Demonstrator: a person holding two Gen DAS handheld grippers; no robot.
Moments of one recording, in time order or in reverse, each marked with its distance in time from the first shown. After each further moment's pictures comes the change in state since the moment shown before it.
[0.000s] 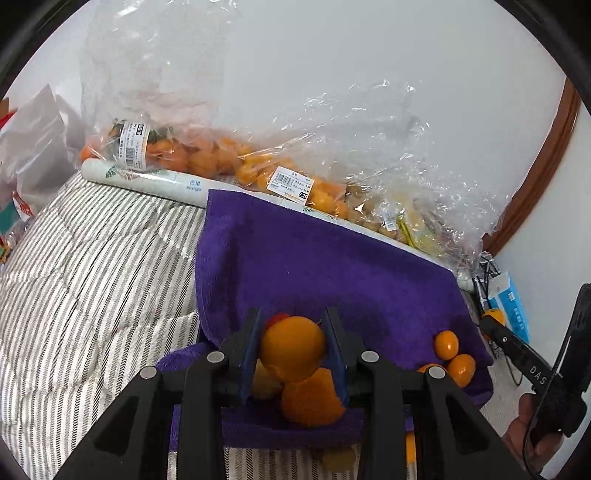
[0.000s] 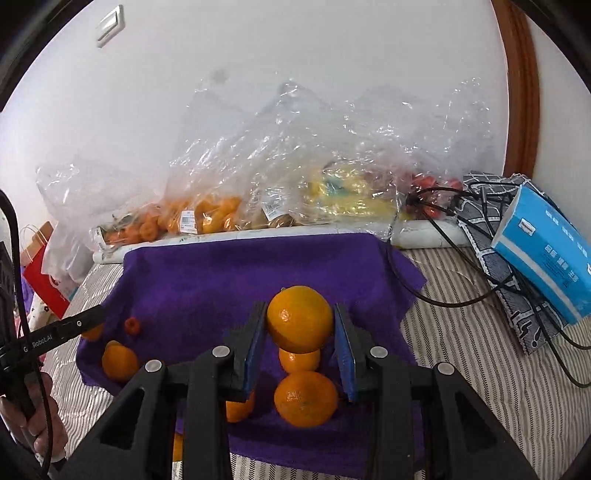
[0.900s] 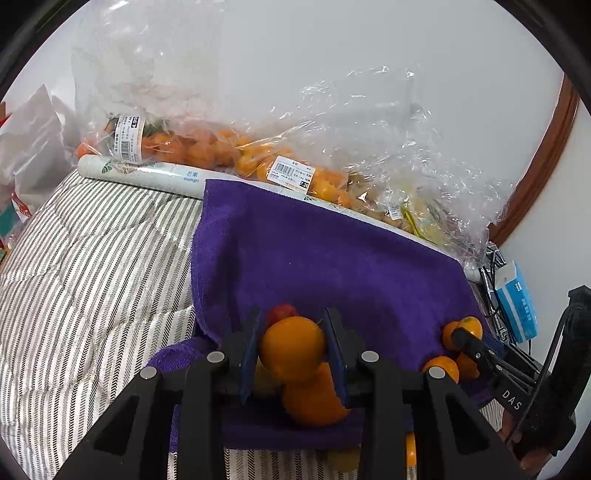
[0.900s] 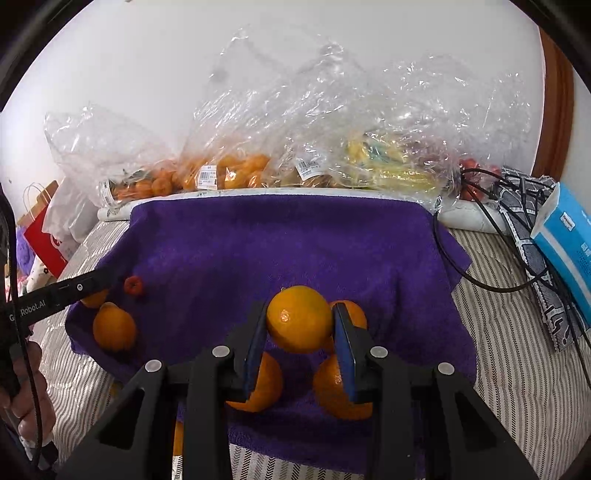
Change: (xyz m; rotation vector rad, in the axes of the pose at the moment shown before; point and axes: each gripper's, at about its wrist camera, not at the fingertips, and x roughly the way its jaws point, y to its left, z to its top) left arm 0.009 -0.001 -0.004 0.010 0.028 0.005; right arm 0.031 0.033 -0.020 -0.106 0.080 0.019
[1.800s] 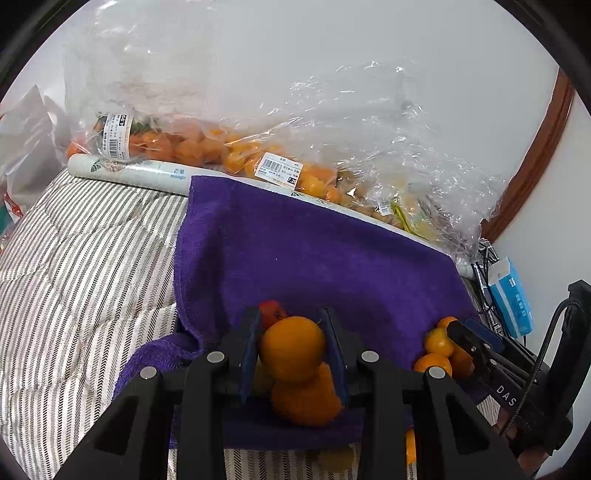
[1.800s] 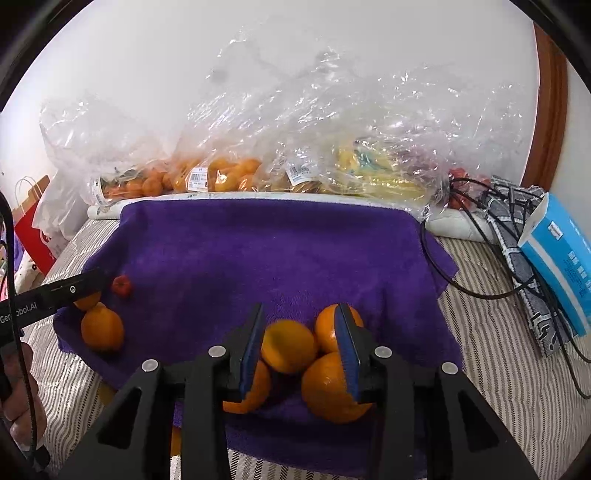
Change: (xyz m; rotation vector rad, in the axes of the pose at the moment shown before) left arm 0.003 -0.005 -0.004 0.014 0.003 -0.036; right arm -0.003 0.000 -0.002 -0.022 -0.028 -0.055
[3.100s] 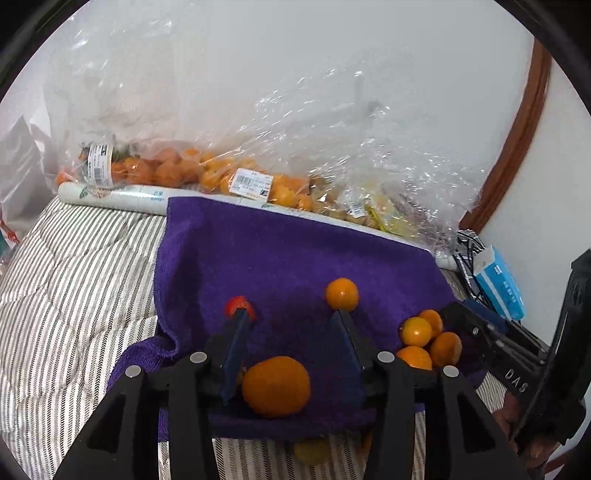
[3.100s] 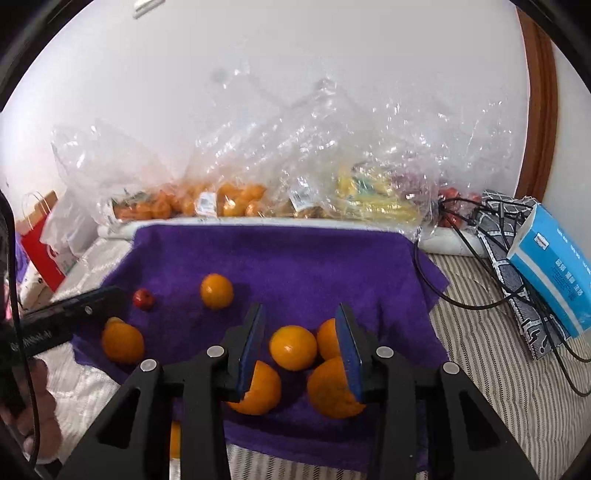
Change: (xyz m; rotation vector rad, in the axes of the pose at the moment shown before) left arm -0.017 -0.025 -0.002 0.090 -0.044 -0.024; right arm -0.030 0.001 0.004 0.029 -0.083 0.018
